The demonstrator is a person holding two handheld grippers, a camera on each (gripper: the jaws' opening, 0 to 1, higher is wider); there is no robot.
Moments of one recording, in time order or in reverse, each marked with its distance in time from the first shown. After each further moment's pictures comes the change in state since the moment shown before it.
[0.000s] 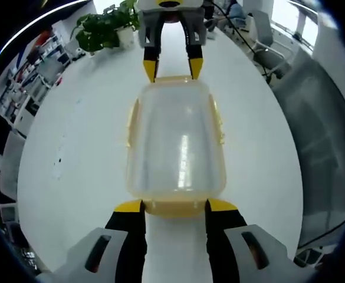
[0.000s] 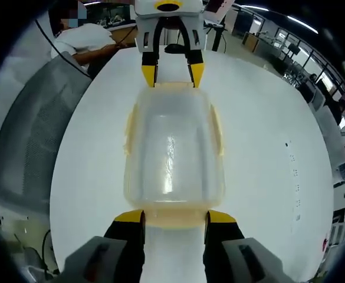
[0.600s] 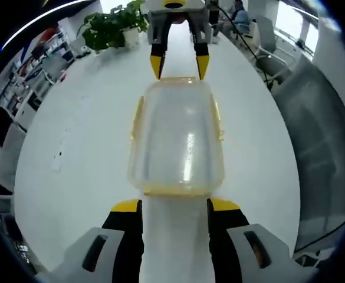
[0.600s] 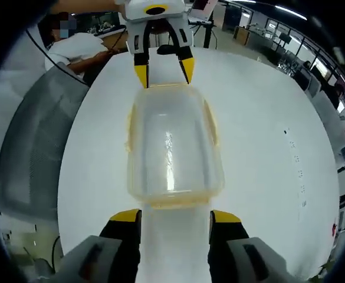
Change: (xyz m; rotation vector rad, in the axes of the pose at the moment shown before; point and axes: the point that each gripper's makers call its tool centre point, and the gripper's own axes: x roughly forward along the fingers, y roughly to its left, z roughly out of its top) left arm -0.010 -0.003 -0.007 -0.069 -0.037 0.006; right arm -0.010 0.008 -0.010 0.100 -0.013 0.020
